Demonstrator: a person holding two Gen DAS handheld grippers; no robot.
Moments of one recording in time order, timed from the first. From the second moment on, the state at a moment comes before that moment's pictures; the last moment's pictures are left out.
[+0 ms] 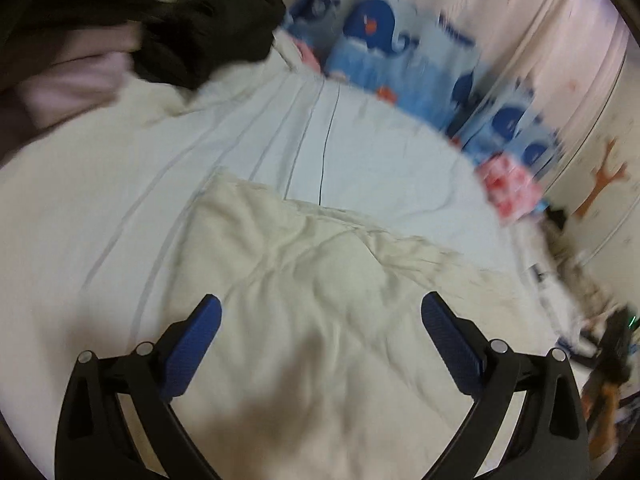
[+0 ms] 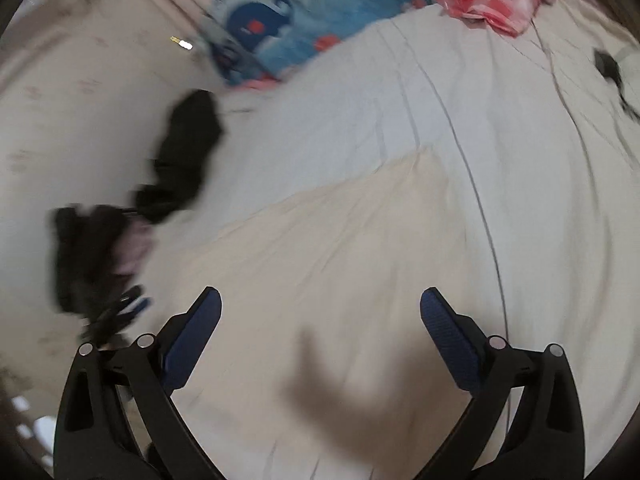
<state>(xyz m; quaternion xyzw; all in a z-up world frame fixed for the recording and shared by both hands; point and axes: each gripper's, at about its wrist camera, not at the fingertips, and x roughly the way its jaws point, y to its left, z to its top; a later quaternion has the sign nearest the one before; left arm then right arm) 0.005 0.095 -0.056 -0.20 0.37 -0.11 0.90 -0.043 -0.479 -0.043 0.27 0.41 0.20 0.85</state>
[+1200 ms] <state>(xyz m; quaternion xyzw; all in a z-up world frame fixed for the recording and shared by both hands) -0.067 0.138 -0.159 -0.44 0.44 -0.17 0.77 -0.060 -0.506 -0.144 0.40 0.44 0.22 0.77</state>
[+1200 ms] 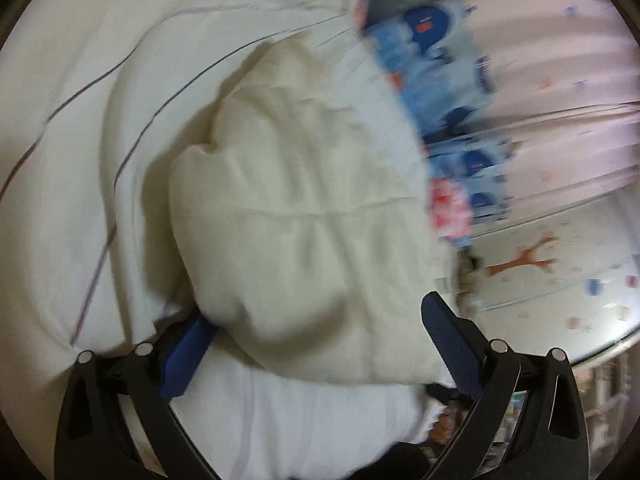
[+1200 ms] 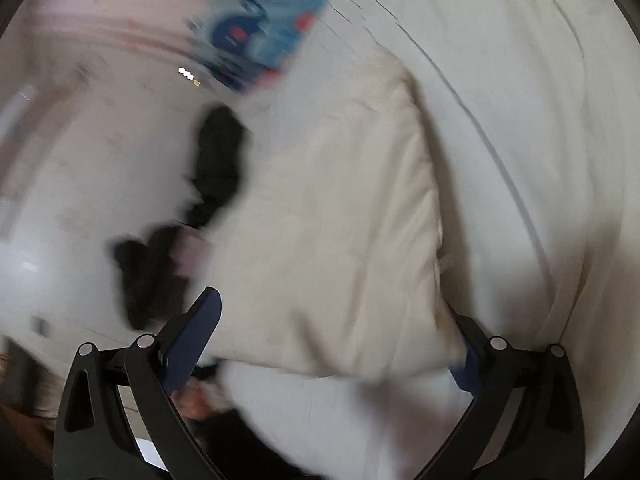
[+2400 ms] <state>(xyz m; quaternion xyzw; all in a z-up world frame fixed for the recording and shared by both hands) -0.196 0.142 -0.121 -0.42 0.49 -0.20 0.74 -0.248 -0.528 -0.082 0.35 0.45 0.26 0.78</state>
